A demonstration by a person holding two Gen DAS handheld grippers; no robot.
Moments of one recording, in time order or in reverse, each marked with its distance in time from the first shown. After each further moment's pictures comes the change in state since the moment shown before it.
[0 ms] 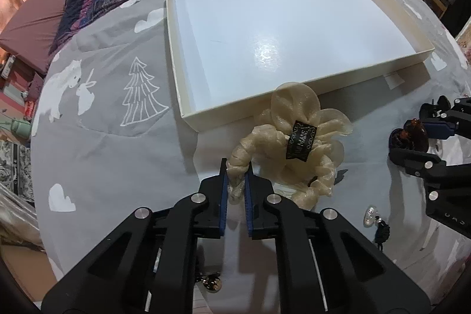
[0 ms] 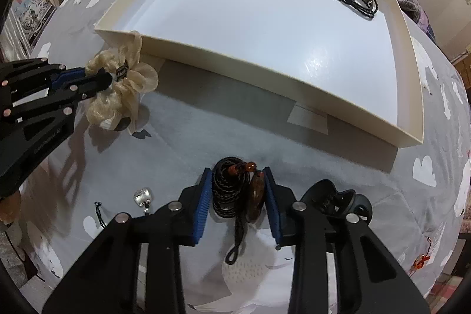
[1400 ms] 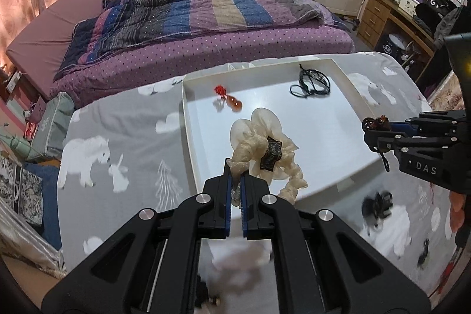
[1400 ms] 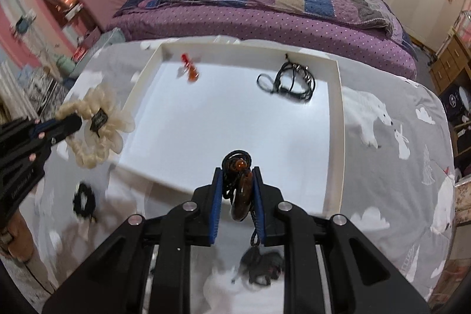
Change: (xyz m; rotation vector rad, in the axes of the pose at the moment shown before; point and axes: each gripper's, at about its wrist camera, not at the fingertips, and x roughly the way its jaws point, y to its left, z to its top) left arm -0.106 0.025 0.079 -0.068 -0.223 -0.061; right arm -0.081 -0.087 0.082 0.179 -0.218 0.049
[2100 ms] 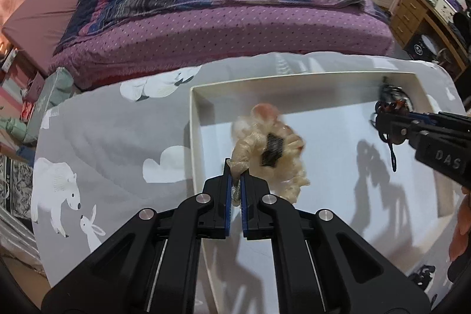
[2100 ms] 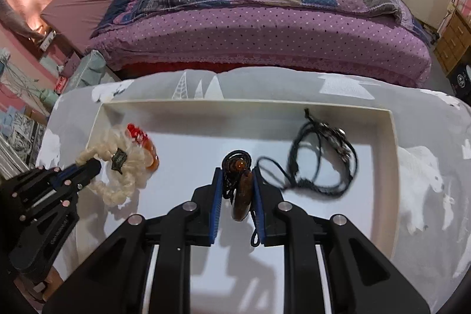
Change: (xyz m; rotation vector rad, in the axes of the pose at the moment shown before) left arm 0.158 0.041 0.060 -0.103 0.148 0.066; right arm 0.126 -0.013 0.102 0.111 0.011 0.049
